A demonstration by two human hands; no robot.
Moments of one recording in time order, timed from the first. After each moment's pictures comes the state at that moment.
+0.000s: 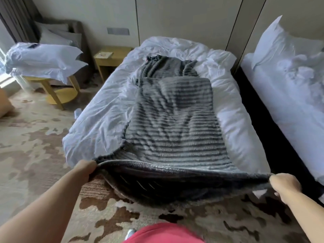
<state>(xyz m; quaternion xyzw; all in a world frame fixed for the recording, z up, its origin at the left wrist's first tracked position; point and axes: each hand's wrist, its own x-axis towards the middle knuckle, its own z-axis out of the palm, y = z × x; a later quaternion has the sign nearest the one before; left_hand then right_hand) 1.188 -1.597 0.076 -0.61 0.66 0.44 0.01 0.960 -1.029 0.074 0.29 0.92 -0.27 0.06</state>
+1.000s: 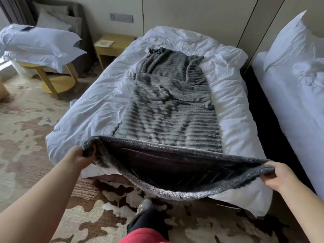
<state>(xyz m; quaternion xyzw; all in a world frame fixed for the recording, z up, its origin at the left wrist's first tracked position) 1.061 -1.606 0.091 -0.49 0.09 0.85 -0.18 0.814 -1.075 0.100 0.35 0.56 -0.73 0.18</state>
